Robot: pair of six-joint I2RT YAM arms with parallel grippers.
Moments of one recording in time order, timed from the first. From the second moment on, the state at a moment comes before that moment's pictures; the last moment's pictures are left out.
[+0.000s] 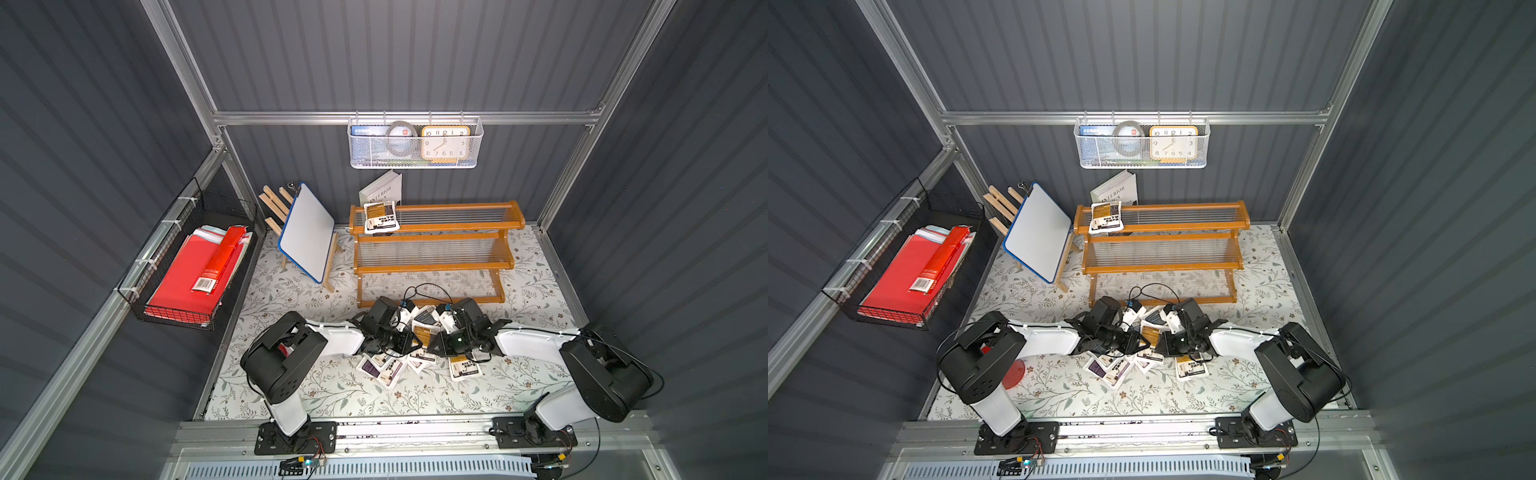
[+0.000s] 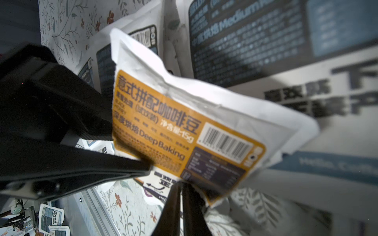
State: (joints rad) left arm -0.74 1.73 0.73 0.17 0.55 -0.40; right arm 0.64 1.51 0.59 -0.09 -0.49 0.48
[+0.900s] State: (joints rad) left arm -0.67 1.29 0.73 0.26 0.19 -0.56; right arm 0.64 1.16 0.66 0.03 -0.25 0.58
